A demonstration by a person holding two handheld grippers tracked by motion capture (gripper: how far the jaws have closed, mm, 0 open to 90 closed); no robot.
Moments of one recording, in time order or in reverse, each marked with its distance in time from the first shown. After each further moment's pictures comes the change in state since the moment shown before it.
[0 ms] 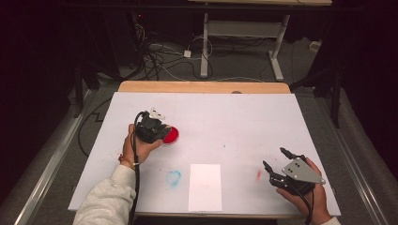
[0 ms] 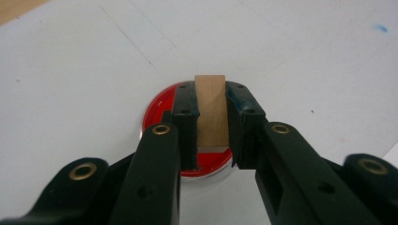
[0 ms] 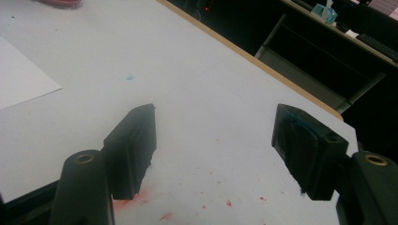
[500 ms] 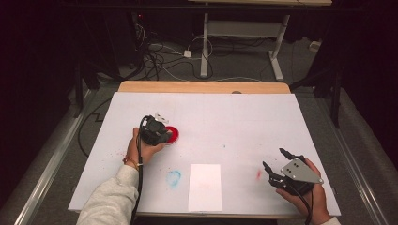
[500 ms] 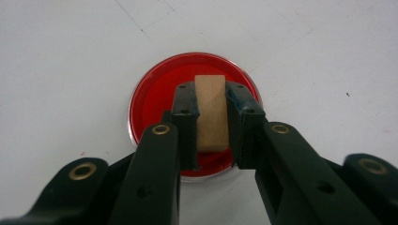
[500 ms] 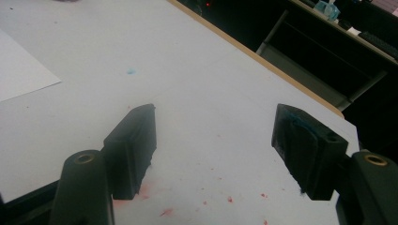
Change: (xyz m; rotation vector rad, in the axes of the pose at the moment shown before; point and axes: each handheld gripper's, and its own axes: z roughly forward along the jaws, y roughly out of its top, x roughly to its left) left arm 0.004 -0.009 0.028 0.065 0.004 -0.015; right arm 0.001 -0.001 0.002 0.017 0.002 -0.011
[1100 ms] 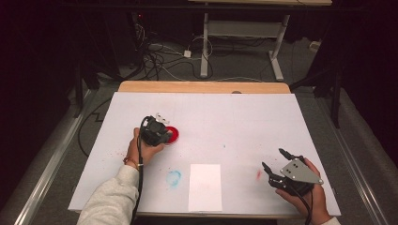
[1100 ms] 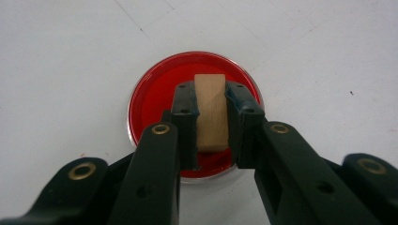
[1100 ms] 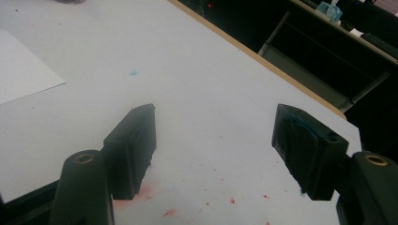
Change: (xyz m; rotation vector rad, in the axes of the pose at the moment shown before) left arm -0.002 -0.001 0.003 0.002 0.011 0.011; right arm 0.001 0.000 -0.001 -0.004 0.009 -0.005
